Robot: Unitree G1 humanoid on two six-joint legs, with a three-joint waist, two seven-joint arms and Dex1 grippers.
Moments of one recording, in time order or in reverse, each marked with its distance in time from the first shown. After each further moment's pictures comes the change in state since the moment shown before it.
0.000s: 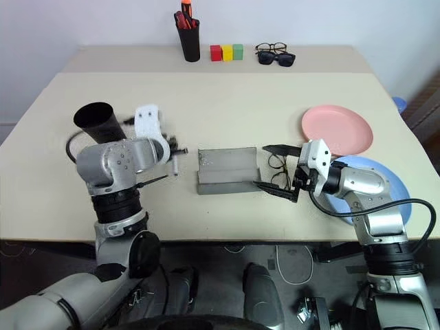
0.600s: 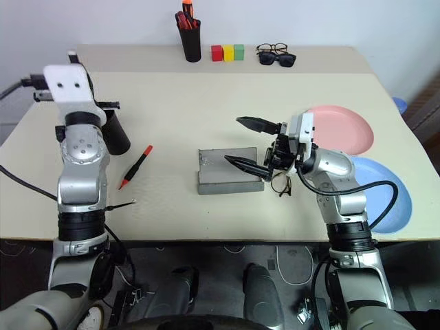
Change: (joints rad) left arm 0.245 0.254 -0.048 0.193 0.332 -1.084 0.207; right arm -0.164 0.190 0.048 0.064 0.076 -0.003 0.043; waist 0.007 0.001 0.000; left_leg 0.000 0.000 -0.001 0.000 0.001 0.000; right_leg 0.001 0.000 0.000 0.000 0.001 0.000
